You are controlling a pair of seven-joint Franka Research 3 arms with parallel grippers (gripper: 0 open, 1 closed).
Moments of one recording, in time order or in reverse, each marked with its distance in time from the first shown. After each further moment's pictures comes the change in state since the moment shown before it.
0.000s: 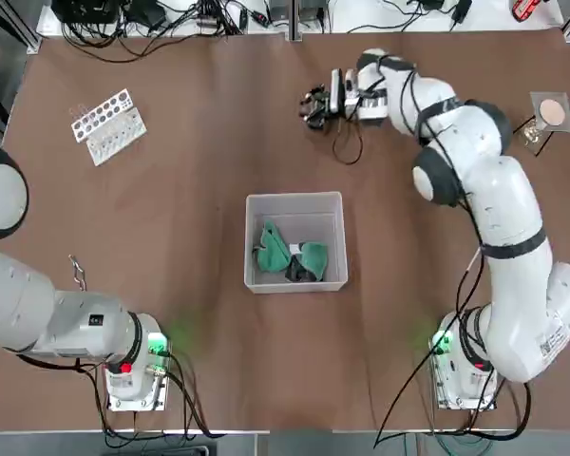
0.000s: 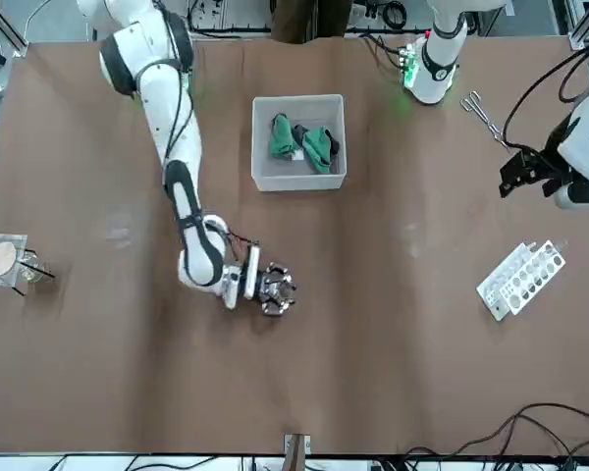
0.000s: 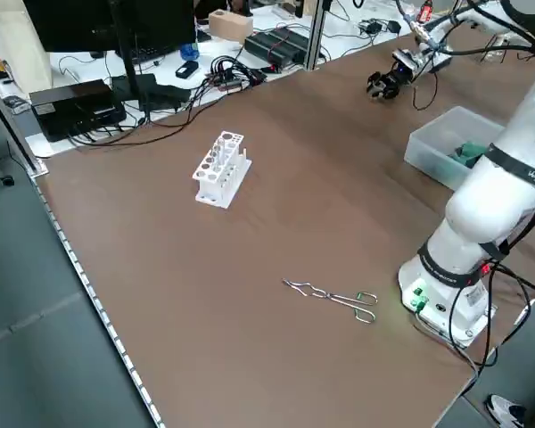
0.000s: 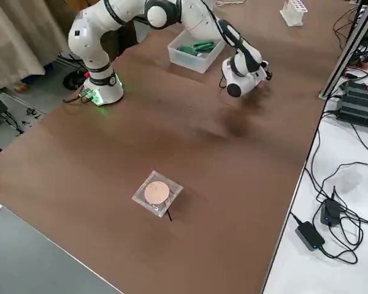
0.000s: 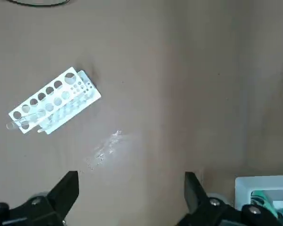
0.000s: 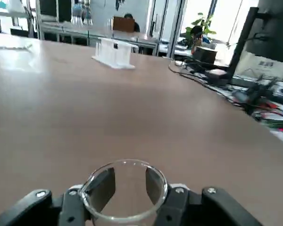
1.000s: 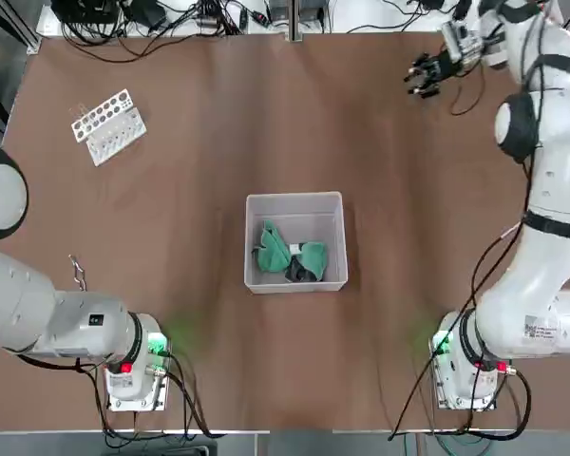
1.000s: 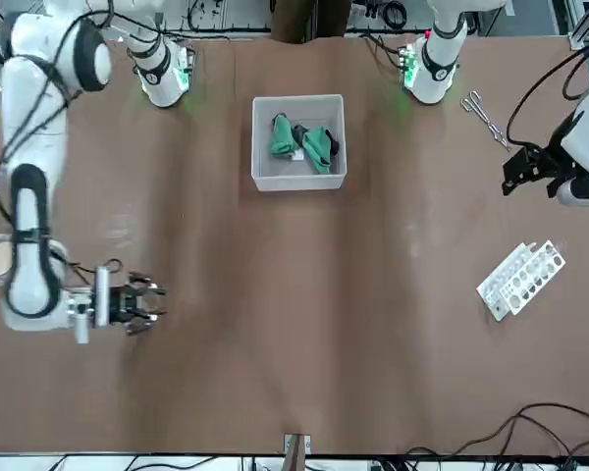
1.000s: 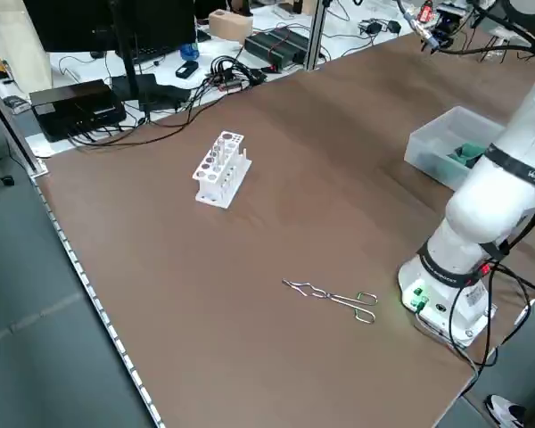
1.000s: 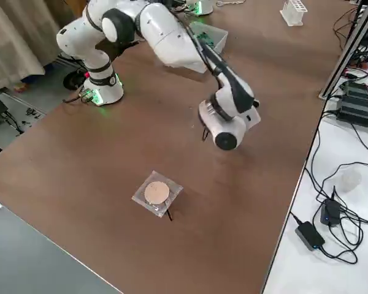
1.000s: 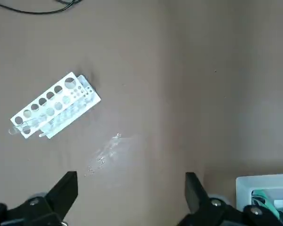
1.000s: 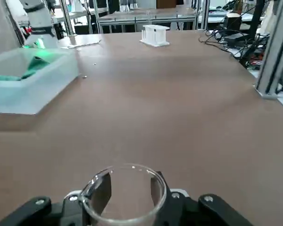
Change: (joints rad) left arm -0.004 -0.001 -0.002 0.013 0.000 0.000 0.008; right arm -0.624 -0.107 -0.007 0.098 -0.737 -0.572 0.281
